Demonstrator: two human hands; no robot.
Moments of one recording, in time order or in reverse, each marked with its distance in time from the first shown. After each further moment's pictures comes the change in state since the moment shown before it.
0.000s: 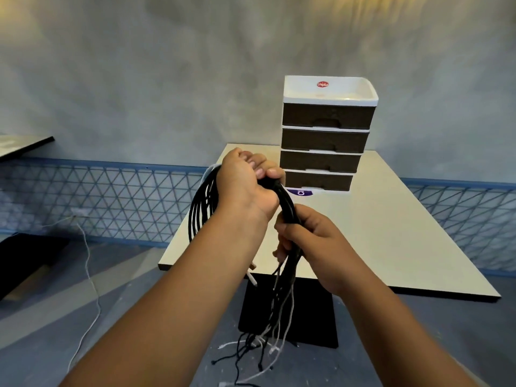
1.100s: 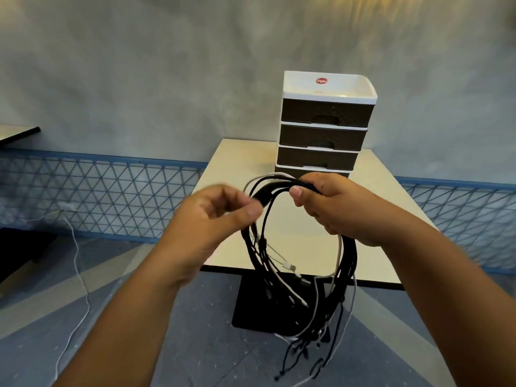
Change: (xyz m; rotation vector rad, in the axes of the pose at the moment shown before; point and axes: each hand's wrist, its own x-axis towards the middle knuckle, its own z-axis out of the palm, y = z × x) left_hand -0.046 0.053 -0.094 1.215 -0.373 0.317; right_hand 0.023 -0.057 -0.028 -0.592 -0.135 0.098
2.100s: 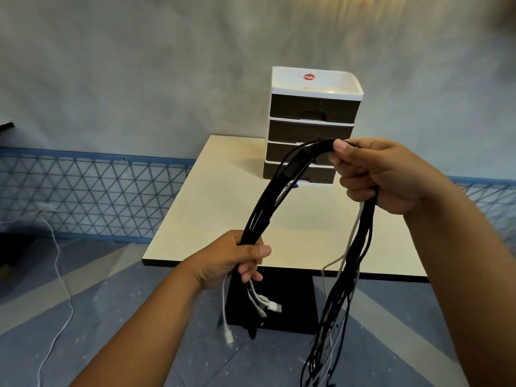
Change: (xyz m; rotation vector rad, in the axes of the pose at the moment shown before) left_hand 0.024 -0.094 0.015 -0.155 -0.492 -0.261; right_hand -0.006 0.020 -0.057 0.539 0.039 -0.033
